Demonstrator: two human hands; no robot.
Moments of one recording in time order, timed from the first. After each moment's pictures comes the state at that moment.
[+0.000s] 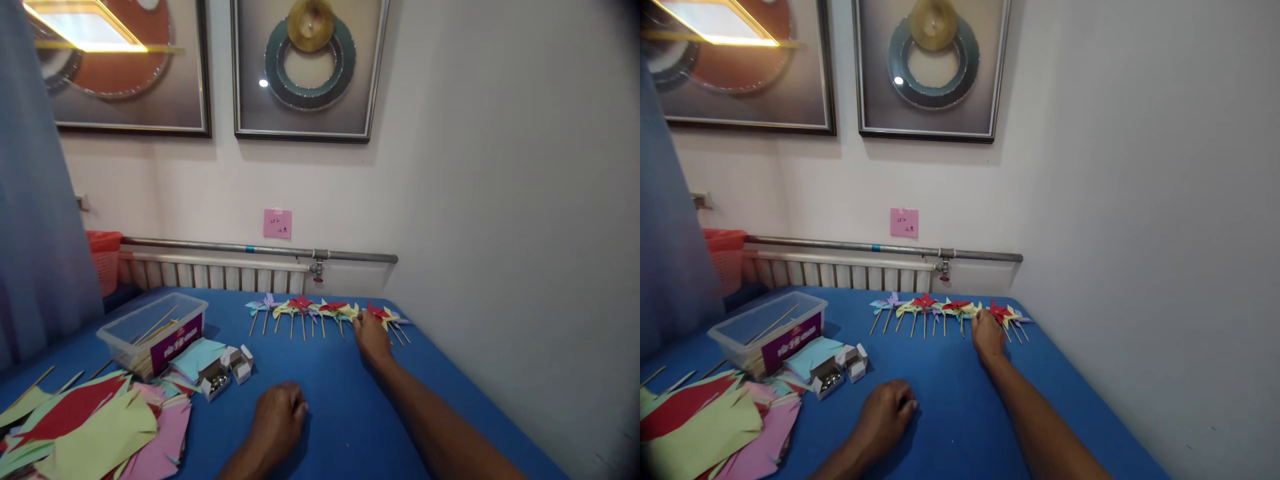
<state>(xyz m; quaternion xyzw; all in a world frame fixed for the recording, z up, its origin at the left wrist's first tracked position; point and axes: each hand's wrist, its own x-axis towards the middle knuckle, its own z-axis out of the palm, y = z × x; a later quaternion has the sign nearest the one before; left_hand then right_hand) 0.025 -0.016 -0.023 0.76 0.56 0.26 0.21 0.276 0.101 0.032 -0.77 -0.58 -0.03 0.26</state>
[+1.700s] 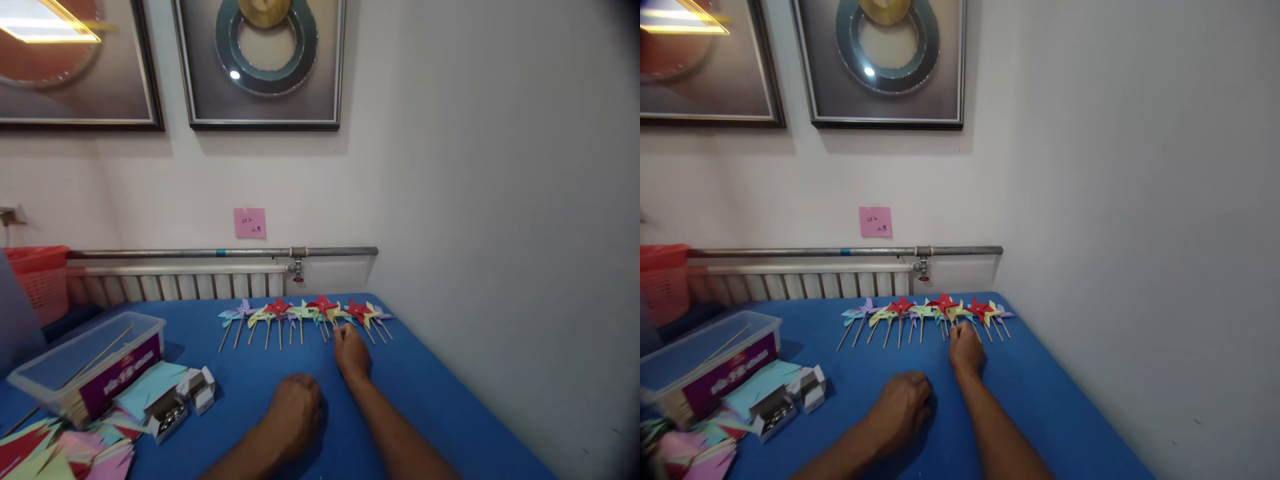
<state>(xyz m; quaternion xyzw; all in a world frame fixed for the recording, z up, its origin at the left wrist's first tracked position) 0.105 0.026 -0.003 0.89 0.43 0.11 0.10 0.282 0.105 -0.009 -0.80 -0.50 0.05 0.34</state>
